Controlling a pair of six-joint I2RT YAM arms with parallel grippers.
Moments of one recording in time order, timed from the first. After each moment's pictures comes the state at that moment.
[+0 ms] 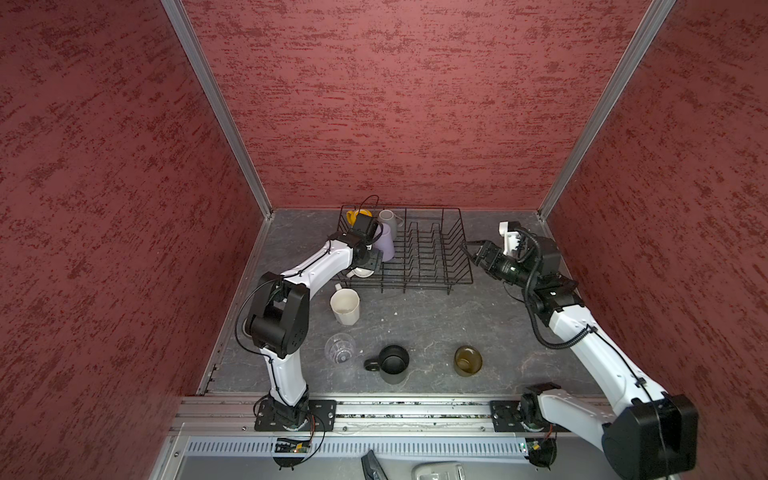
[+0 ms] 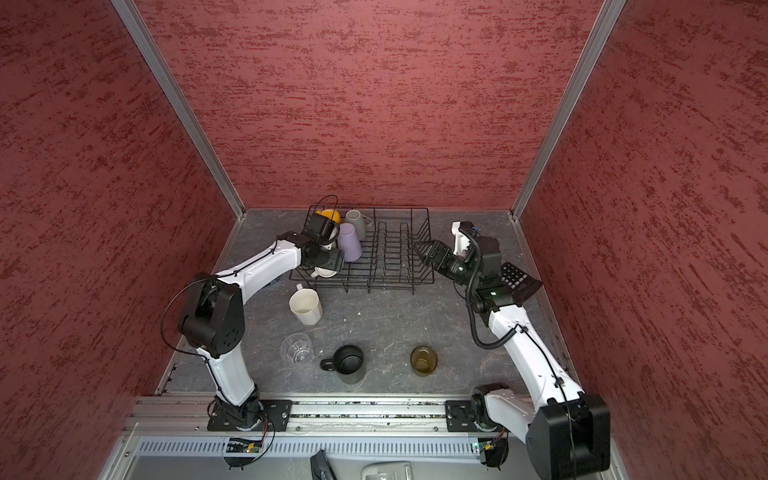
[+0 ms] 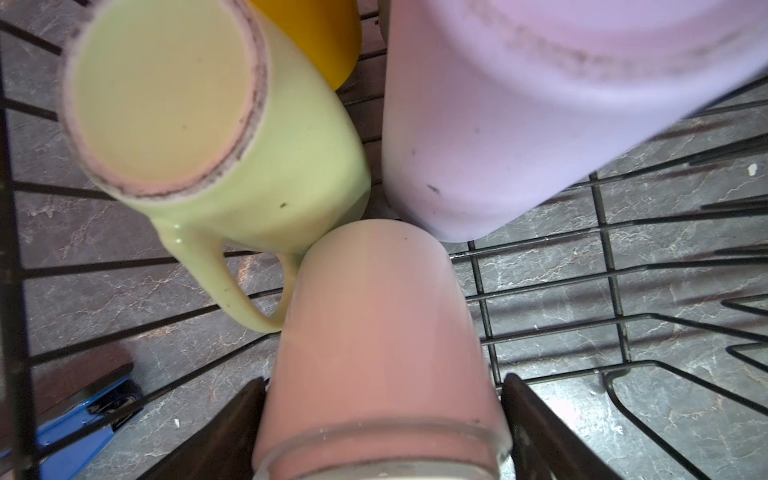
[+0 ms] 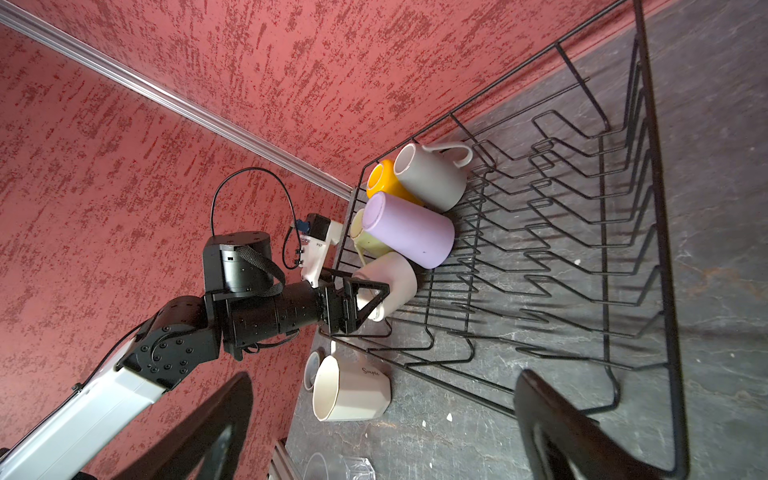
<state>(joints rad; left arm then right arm) -0.41 1.84 1.44 -0.67 -0.17 -0.17 0.17 1.11 0.85 -0.05 -0.57 0.80</state>
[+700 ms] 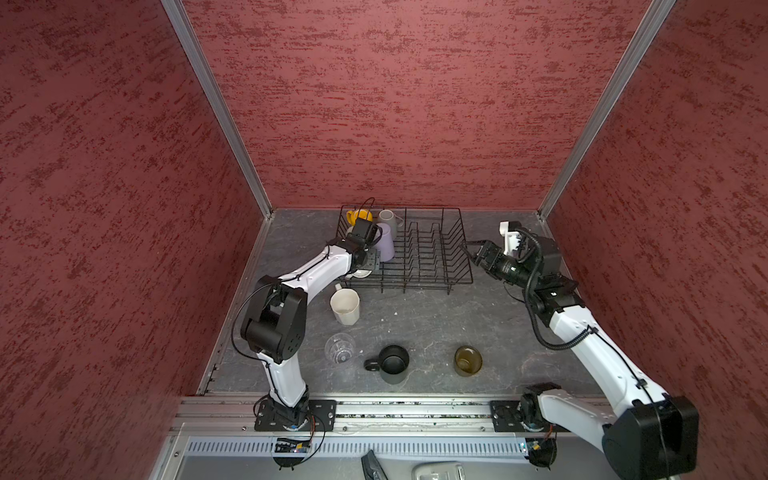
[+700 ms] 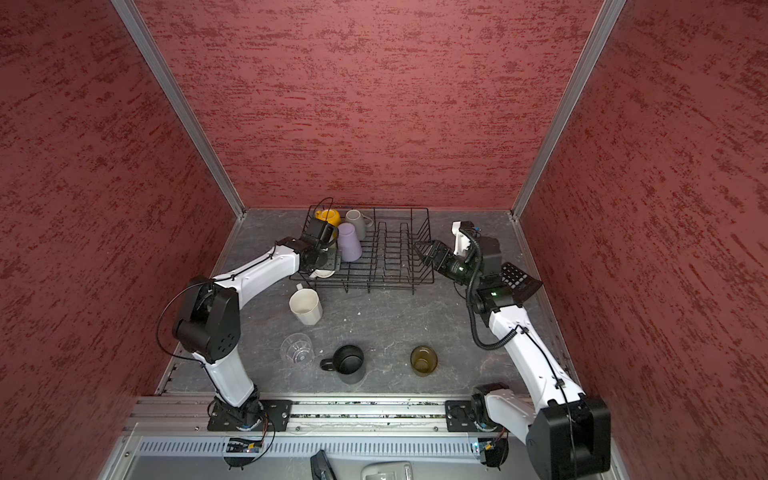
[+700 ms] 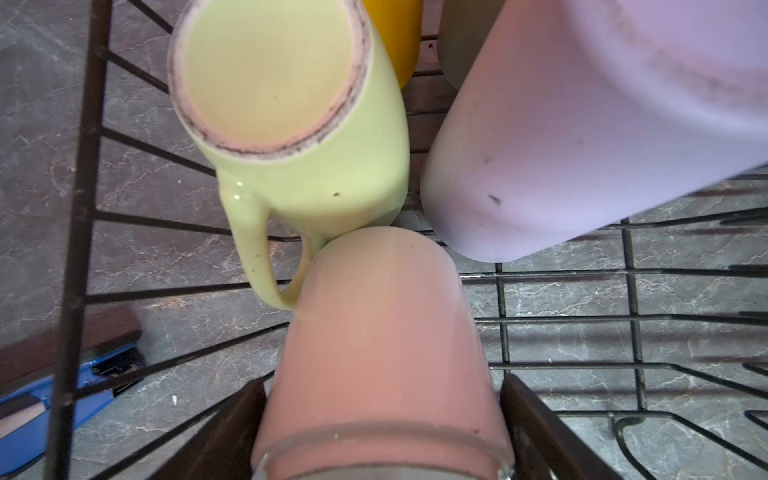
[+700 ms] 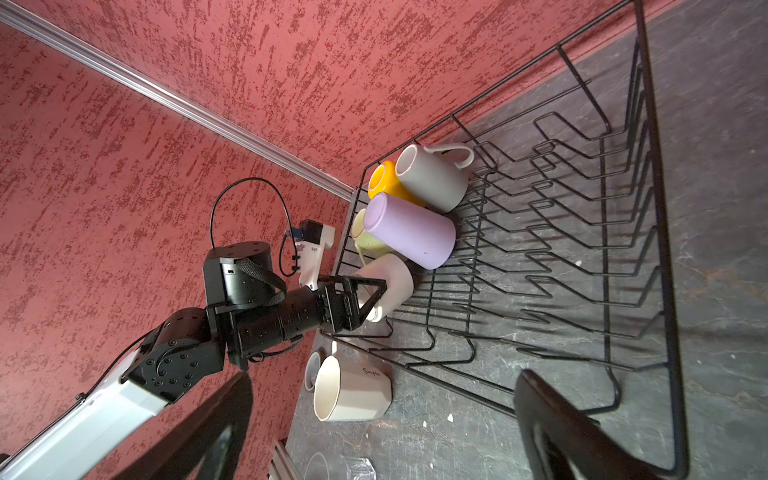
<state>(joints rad) -0.41 1.80 1.36 -0.59 -0.25 -0.30 0.17 1.10 0.85 -0.05 -0.57 0.80</state>
